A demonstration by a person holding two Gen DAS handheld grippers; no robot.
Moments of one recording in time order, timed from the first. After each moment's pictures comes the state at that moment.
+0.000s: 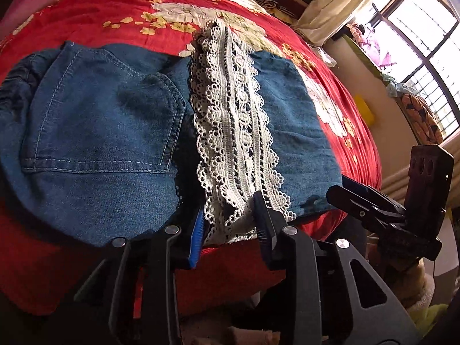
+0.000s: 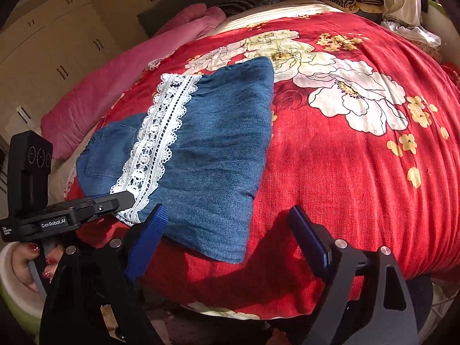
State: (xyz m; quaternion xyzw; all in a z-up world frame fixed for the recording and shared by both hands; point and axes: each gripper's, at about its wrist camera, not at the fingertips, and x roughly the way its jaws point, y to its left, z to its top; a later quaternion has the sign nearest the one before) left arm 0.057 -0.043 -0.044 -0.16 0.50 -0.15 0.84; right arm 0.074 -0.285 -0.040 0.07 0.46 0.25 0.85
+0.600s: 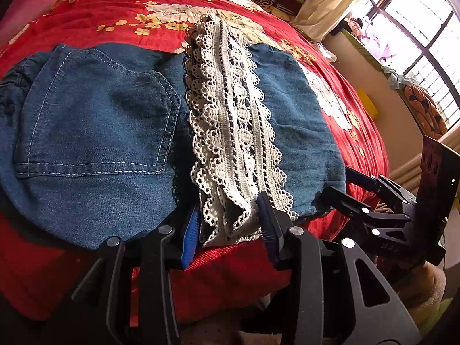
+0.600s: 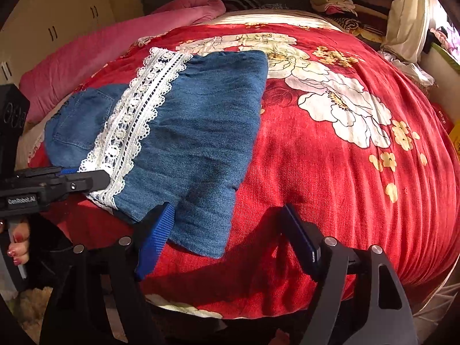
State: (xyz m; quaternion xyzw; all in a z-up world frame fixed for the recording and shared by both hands) left arm 0.057 -0.048 -0.046 -0.14 0.49 -0.15 0.85; right arm 0.069 -0.278 -0.043 -0.02 0.44 0.22 0.87
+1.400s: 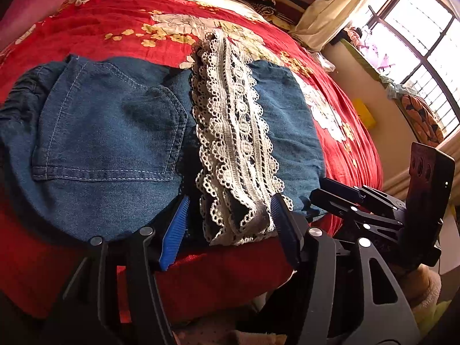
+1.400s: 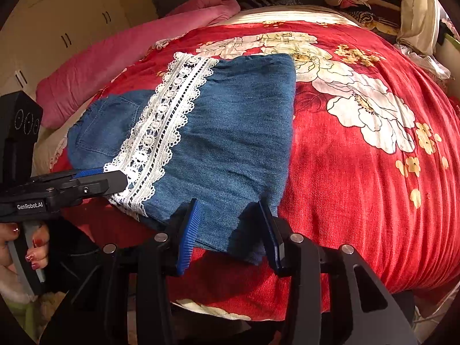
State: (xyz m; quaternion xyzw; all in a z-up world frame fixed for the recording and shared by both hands) left arm 0.053 -0.039 -0.028 -0.15 0.47 -0.14 0.86; right arm 0.072 -0.266 -0.036 0.01 0.45 0.26 0.85
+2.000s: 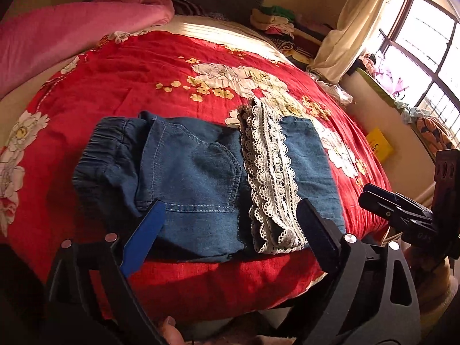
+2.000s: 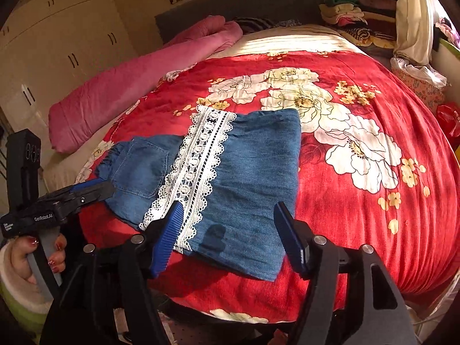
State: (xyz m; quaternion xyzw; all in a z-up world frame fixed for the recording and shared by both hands) left arm 0.030 0.008 0.019 -0.14 0.41 -0.07 0.90; right arm 0.066 -0.258 0.028 0.03 0.41 0.27 0.87
